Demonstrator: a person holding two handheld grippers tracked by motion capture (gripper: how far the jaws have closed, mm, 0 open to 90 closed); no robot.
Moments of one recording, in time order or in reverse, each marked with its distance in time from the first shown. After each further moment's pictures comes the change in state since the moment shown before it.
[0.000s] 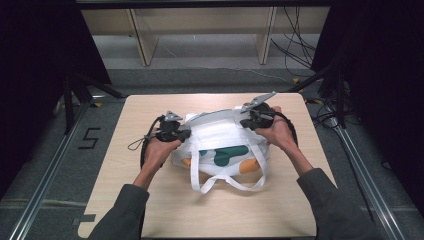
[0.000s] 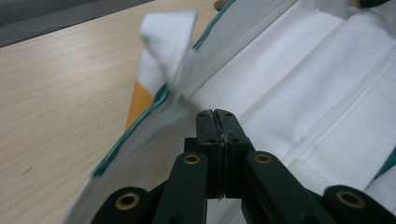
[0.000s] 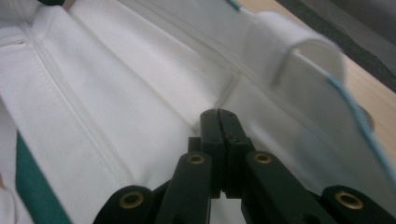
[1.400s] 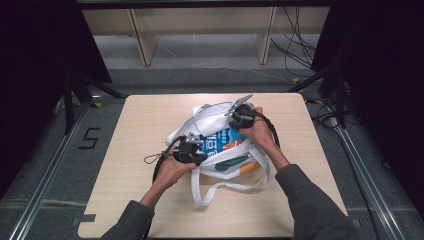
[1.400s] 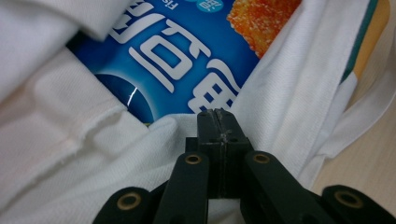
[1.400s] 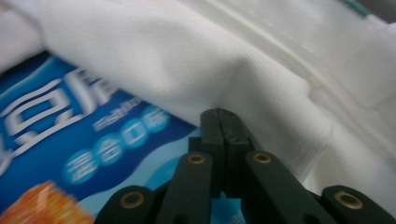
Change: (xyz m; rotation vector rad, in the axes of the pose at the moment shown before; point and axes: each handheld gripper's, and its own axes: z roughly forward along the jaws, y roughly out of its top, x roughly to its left) left arm -0.058 -0.037 0.014 0.127 -0.182 0.096; right arm 0.001 0.018 0.054 0.085 -0.087 -0.018
